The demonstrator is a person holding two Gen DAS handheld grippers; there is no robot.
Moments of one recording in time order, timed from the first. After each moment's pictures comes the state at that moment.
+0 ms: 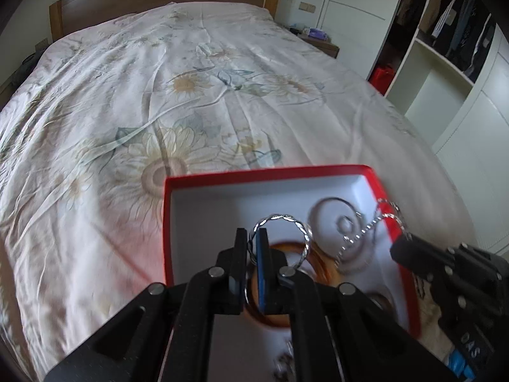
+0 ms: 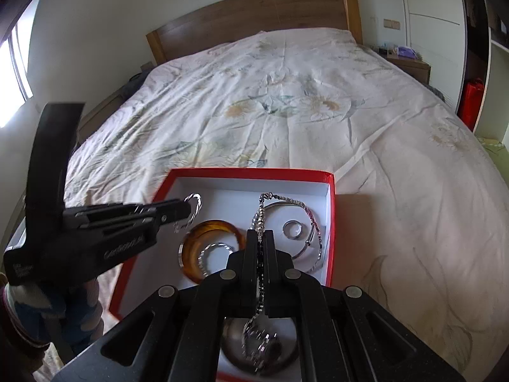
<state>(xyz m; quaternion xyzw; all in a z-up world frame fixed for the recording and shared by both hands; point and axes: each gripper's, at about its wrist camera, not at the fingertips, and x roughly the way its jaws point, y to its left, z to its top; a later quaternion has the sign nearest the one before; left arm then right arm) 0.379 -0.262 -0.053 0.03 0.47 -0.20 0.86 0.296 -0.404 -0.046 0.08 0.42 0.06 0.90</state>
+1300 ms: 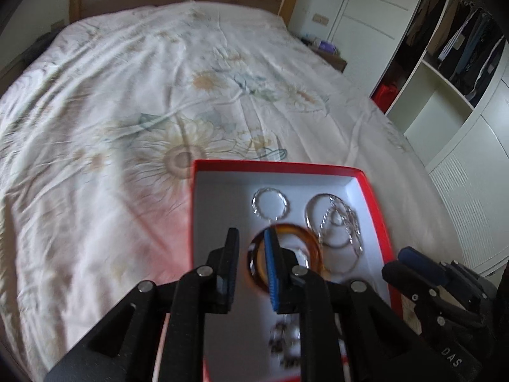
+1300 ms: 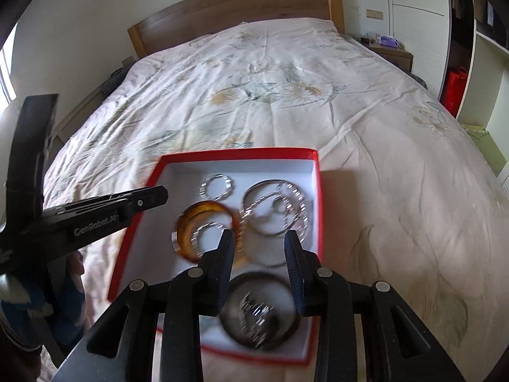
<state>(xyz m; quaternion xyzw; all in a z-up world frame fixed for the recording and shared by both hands) 0.335 -0.225 -0.028 -0.02 0.46 -0.19 0.87 0.258 -0.388 -0.029 0.08 0.44 0.02 0.90</state>
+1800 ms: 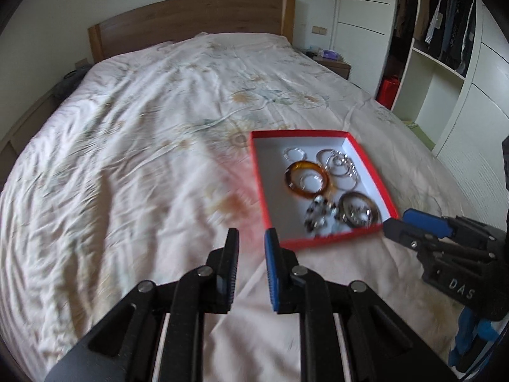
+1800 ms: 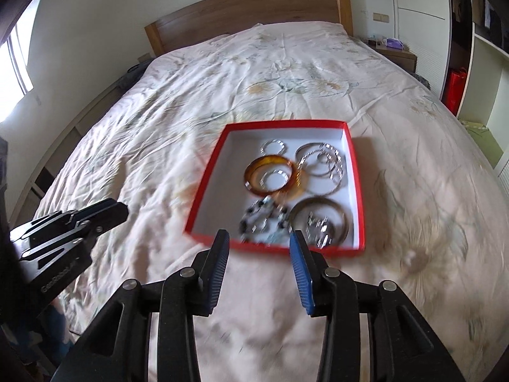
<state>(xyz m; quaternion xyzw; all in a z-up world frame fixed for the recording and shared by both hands) 0.177 -0.147 0.029 0.05 0.41 -0.14 0.90 0.156 -0.325 0.001 0.08 0.44 0.03 0.90</state>
